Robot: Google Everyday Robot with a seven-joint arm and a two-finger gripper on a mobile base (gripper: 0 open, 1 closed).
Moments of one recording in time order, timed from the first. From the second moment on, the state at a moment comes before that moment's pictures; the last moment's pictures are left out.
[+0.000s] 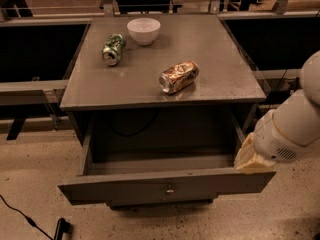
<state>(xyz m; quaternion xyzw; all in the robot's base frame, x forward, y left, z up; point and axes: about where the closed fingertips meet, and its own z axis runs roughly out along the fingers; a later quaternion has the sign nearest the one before) 0.403 -0.196 0.801 -0.61 0.77 0.08 0.13</state>
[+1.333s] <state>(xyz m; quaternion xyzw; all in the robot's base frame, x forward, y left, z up) 0.388 -0.177 0.671 -0.67 0.71 0.13 0.14</state>
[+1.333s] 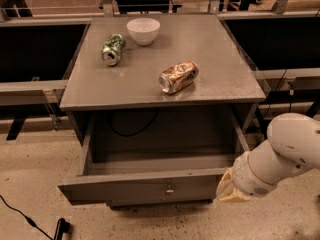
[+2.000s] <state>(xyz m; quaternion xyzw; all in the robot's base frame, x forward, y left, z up) 0.389 -0.176 0.670 -0.67 0.71 0.13 0.14</state>
